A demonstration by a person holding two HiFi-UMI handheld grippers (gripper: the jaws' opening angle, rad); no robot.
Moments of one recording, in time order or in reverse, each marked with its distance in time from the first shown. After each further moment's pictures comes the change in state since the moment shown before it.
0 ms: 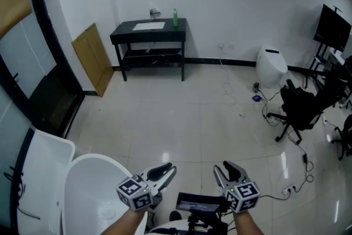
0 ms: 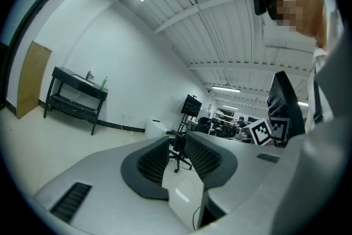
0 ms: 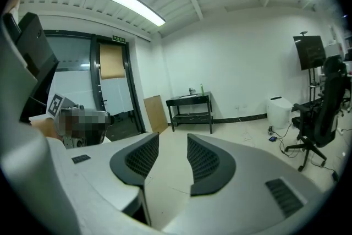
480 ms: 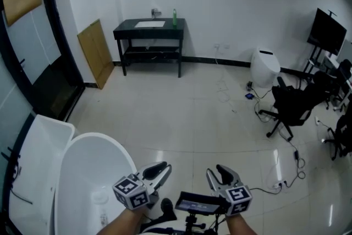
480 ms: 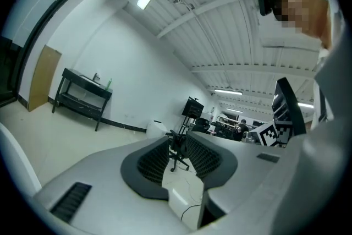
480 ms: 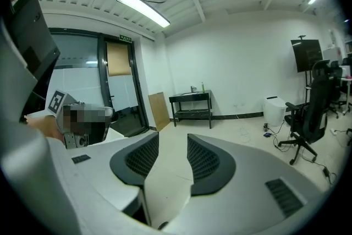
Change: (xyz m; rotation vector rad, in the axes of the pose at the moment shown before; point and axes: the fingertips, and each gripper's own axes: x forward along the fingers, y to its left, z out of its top) left arm -0.065 -0.110 -0.053 -0.019 -0.038 0.048; right arm -0.126 0.043 -0.063 -0.047 0.015 -0.021
